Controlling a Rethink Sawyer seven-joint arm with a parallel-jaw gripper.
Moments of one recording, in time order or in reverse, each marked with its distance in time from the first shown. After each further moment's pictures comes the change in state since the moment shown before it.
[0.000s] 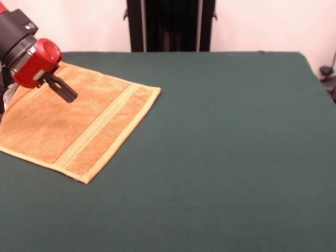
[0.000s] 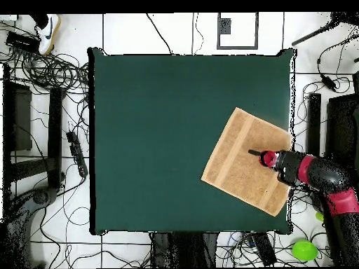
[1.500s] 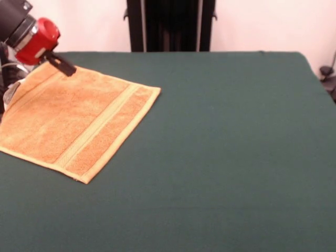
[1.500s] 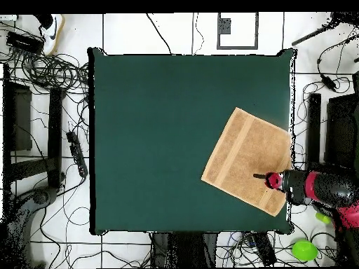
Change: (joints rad) arm -0.053 -0.077 -0.026 0.053 -0.088 0.165 0.000
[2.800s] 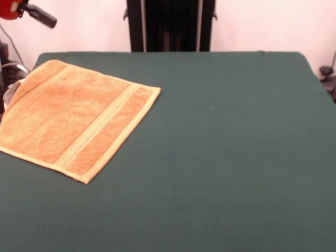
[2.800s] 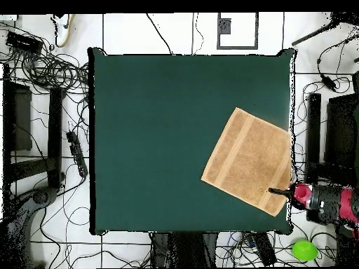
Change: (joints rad) arm -0.019 -0.199 -0.121 0.113 0.438 0.081 0.072
